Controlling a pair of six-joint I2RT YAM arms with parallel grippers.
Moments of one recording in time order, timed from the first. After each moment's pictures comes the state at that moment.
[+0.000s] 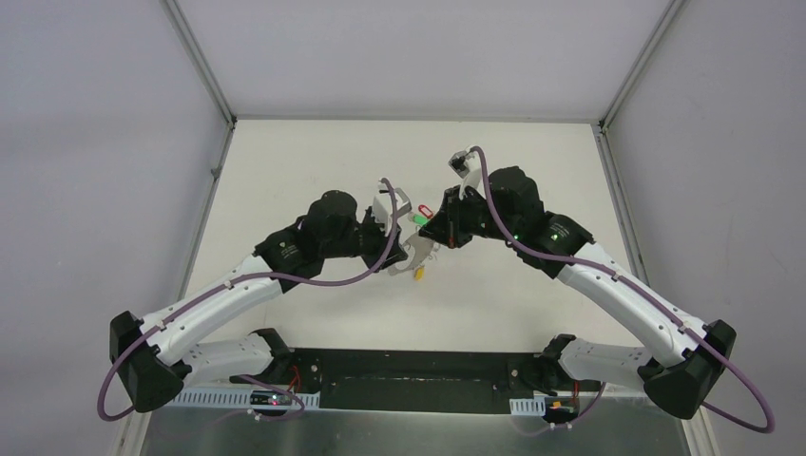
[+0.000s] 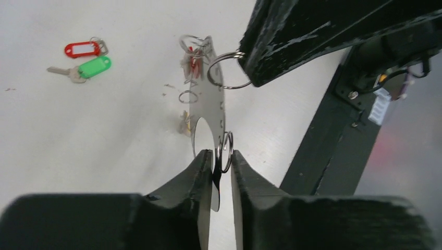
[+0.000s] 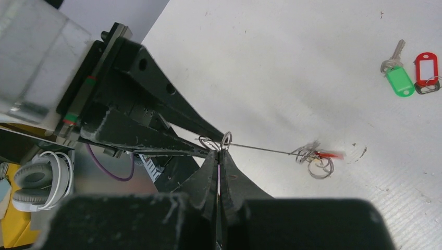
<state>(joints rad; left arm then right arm) -0.84 1.06 0.95 -0.31 0.28 -0.01 0.78 1.13 1.13 -0.44 -0.32 0.44</state>
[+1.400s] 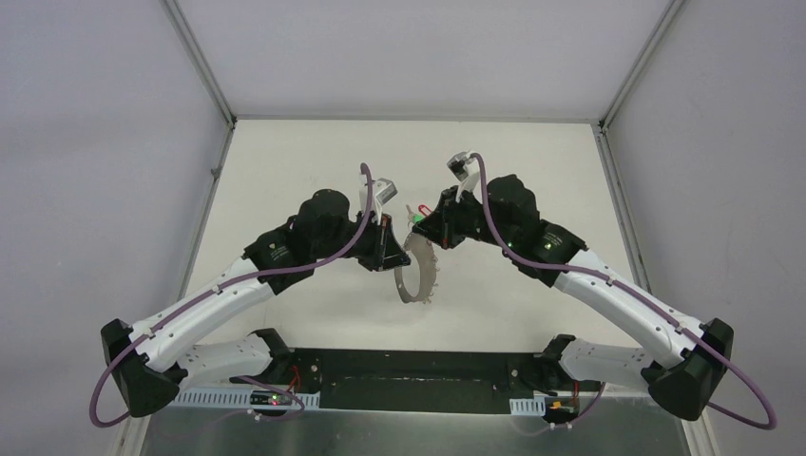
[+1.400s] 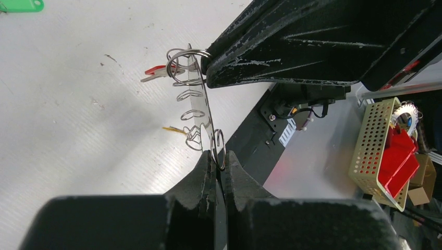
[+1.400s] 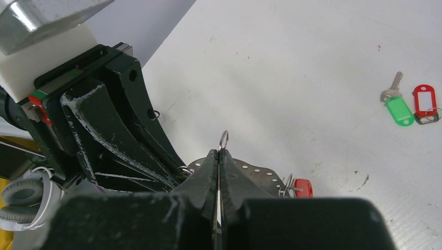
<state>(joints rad) -0.84 1.02 0.98 -0.35 0.32 -0.45 0.82 1.11 1.05 -0.27 -0.25 0.45</state>
